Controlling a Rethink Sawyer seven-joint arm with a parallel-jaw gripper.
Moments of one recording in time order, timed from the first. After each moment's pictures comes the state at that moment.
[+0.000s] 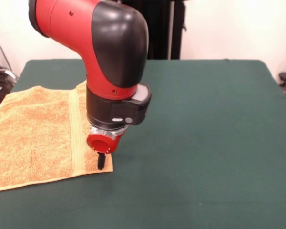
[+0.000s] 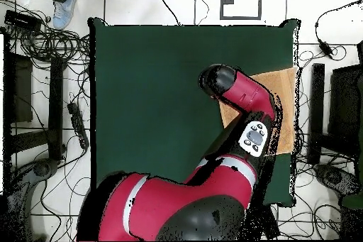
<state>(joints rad) -0.04 -0.09 -0.49 1.15 0.53 0.64 2.94</state>
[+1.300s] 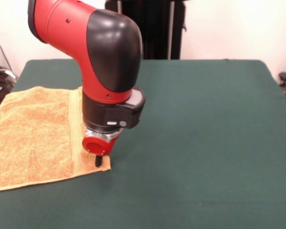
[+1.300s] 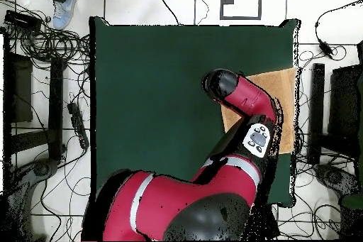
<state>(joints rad) -0.06 -0.09 -0.47 1.17 0.53 0.59 2.94</state>
